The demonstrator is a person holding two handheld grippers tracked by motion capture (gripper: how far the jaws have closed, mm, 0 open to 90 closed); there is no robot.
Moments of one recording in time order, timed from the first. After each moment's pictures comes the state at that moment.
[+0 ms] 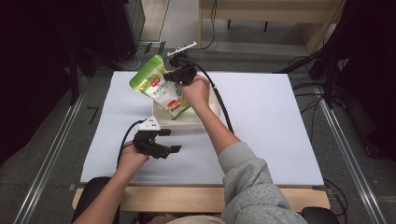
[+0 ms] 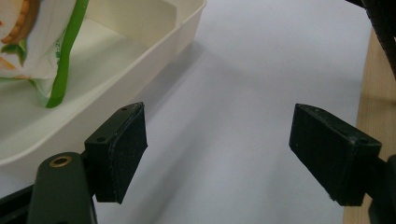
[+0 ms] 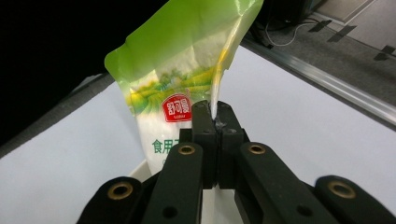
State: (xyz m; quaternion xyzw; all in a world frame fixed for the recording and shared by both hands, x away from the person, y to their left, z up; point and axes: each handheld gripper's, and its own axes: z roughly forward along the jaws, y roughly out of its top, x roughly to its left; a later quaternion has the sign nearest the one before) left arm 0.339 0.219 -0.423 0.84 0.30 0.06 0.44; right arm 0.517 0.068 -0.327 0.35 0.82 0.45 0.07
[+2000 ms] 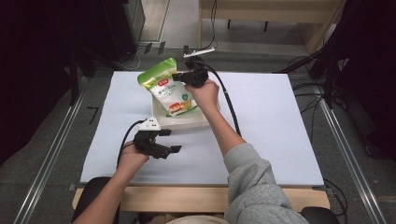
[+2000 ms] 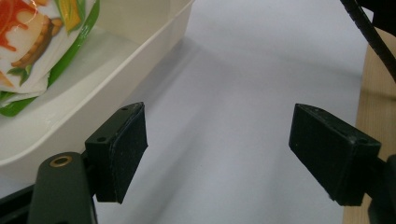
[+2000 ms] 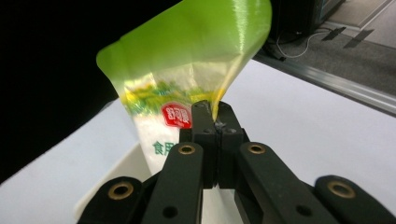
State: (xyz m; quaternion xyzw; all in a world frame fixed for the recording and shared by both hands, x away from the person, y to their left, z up) left arm 0.339 0.219 -0.424 0.85 0.30 0.06 0.44; right arm 0.531 0.030 -0.354 0.36 0.78 0.51 0.03
